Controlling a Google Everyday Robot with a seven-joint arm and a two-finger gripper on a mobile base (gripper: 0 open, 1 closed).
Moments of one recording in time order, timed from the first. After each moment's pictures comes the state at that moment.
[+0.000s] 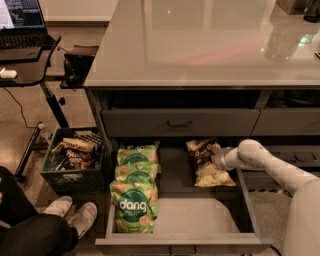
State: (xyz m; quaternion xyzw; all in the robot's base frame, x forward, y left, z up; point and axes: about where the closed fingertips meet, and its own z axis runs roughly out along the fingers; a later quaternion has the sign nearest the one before) arm 0.696 -0.229 0.408 -0.43 0.83 0.13 0.33
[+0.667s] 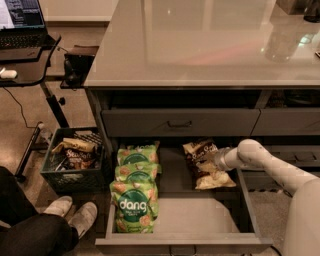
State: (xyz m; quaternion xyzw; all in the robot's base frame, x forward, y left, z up) arm 0.696 -0.229 0.408 -0.43 0.83 0.13 0.33
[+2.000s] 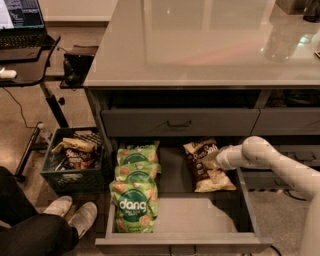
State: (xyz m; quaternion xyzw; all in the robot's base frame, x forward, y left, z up) arm 0.678 -0.219 0.448 -0.44 0.82 0.15 0.33
